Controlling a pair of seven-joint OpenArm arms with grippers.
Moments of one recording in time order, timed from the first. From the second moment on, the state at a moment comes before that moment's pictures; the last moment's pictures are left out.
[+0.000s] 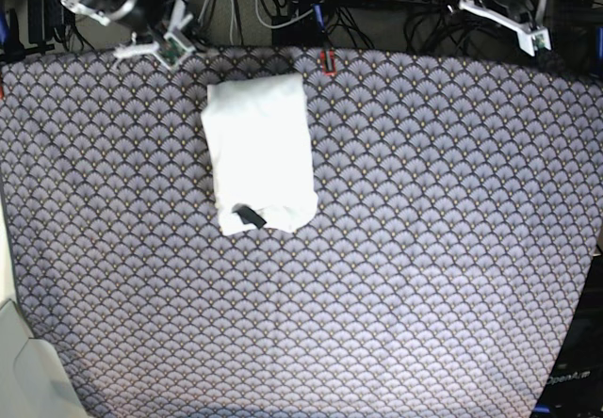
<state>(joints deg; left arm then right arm) 47.8 -8.8 -18.4 114.4 -23.8 9.9 44.1 -42.7 15.3 5.2 116.3 4.8 39.4 -29.2</state>
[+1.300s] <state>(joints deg) 7.5 -7.8 9.5 9.2 -10.5 9.9 -4.5 -16.7 12.3 4.7 9.2 5.1 8.9 23.0</state>
